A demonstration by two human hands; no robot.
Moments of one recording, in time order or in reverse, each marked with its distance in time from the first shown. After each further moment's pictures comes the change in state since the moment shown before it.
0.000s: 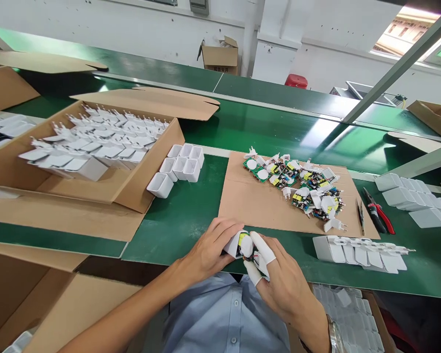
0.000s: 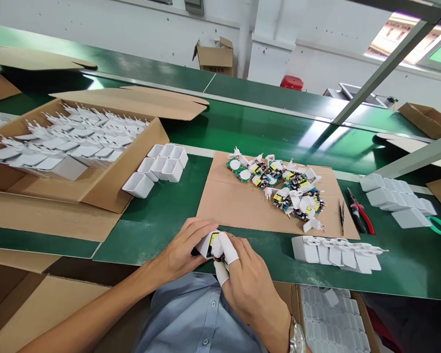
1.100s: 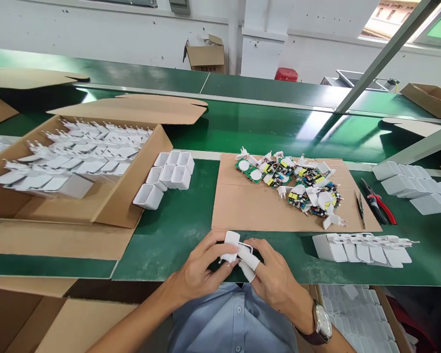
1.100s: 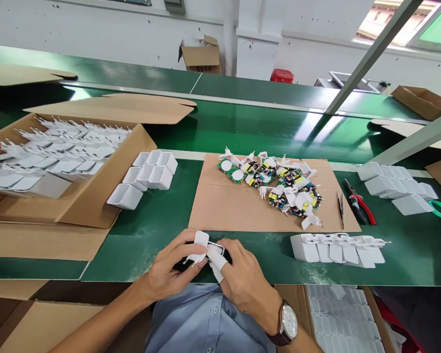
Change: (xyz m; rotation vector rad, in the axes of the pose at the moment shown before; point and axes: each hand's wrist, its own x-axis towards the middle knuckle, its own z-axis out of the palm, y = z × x) left_hand 0.007 0.008 -0.006 -0.277 0.136 0.032; right_hand -0.020 0.027 0.036 0.097 -0.016 -0.030
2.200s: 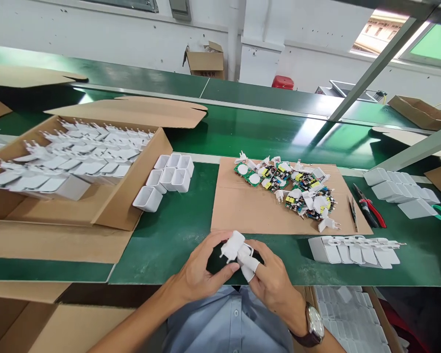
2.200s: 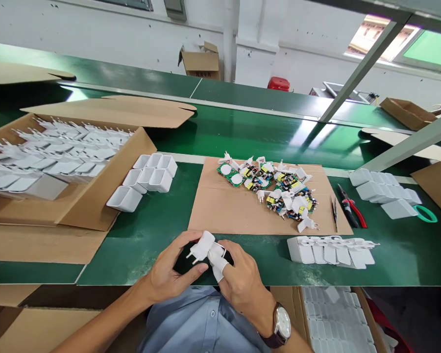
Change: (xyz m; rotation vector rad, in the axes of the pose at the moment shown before) left_hand -0.012 -0.005 0.003 0.037 0.017 -0.153; right_hand -0.005 -0.001 0.009 0.119 0.147 0.092
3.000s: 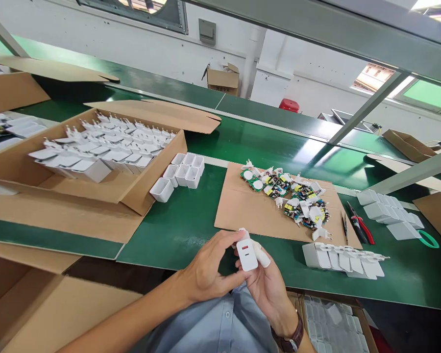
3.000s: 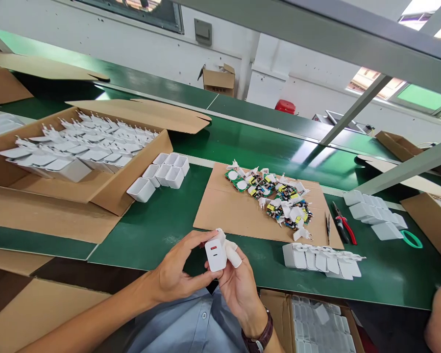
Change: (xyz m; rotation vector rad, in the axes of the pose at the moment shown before) left_hand 0.008 0.034 0.012 0.006 0.093 0.131; right_hand 0.011 -0.030 0.010 1.500 0.223 1.005
